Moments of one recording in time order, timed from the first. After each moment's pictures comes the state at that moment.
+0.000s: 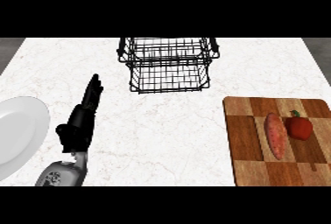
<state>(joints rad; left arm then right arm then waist) -0.15 0.16 -0.20 -1.57 -0.03 0.30 0.06 -0.02 -0.93 -0.32 -1.81 0.25 0.86 0.13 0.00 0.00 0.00</state>
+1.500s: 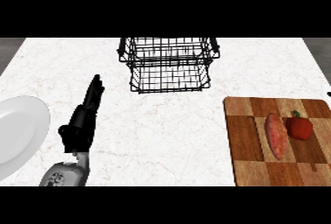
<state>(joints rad) -0.14 0.09 -0.14 -1.57 -0.11 0.23 0.05 -0.11 -0.78 -0.23 -1.53 0.76 0.68 -0.19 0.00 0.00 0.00</state>
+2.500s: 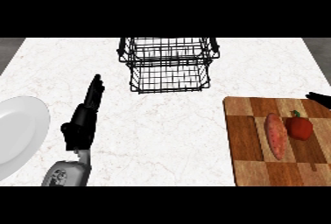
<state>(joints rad) -0.15 0.05 -0.09 -1.53 -0.14 0.19 0.02 -0.17 -0.67 -0.21 -1.41 0.88 0.67 -0.27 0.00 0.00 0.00</state>
